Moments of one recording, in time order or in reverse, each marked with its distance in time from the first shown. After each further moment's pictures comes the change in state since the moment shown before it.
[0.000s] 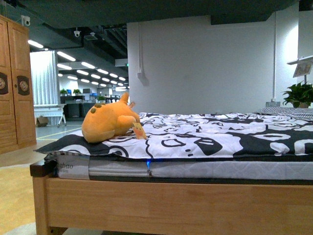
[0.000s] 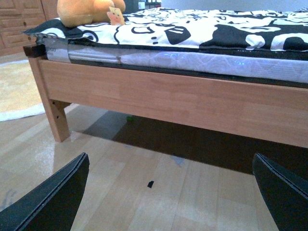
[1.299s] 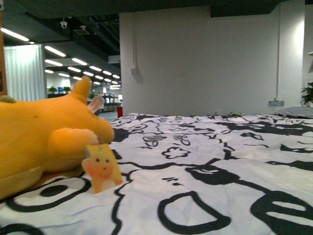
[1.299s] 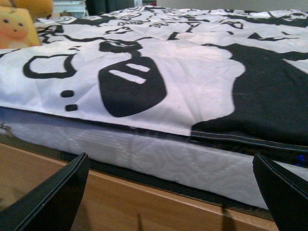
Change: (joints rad) left arm 0.001 0.000 0.000 0.000 -0.004 0.000; right arm 0.001 0.001 0.000 0.000 -0.005 0.000
